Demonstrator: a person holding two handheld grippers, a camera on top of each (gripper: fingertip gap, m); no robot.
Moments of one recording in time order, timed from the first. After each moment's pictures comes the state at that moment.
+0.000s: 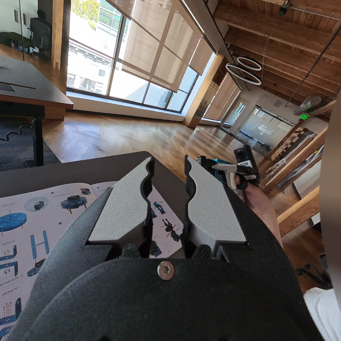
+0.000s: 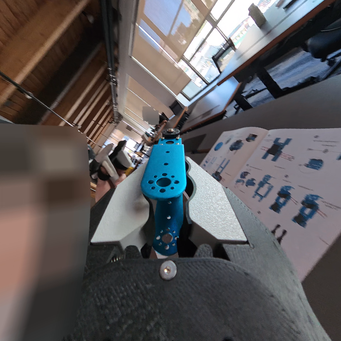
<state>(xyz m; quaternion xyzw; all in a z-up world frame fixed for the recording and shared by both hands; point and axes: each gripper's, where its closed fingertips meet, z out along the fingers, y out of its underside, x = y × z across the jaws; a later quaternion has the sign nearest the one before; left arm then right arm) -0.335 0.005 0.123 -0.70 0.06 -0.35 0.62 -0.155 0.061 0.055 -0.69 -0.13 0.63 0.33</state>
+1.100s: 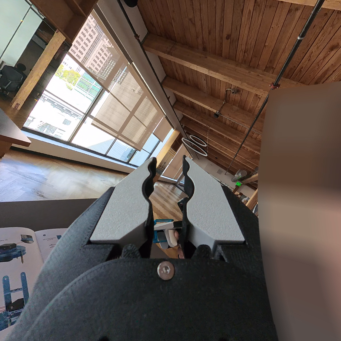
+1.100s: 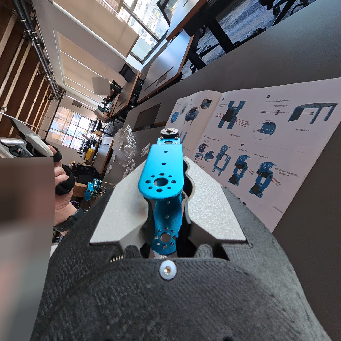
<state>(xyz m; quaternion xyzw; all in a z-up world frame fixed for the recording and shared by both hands) -0.366 -0.005 0.170 -0.54 -0.03 -0.49 0.68 -0.180 0.085 -0.025 -0.80 -0.13 0.52 0.27</state>
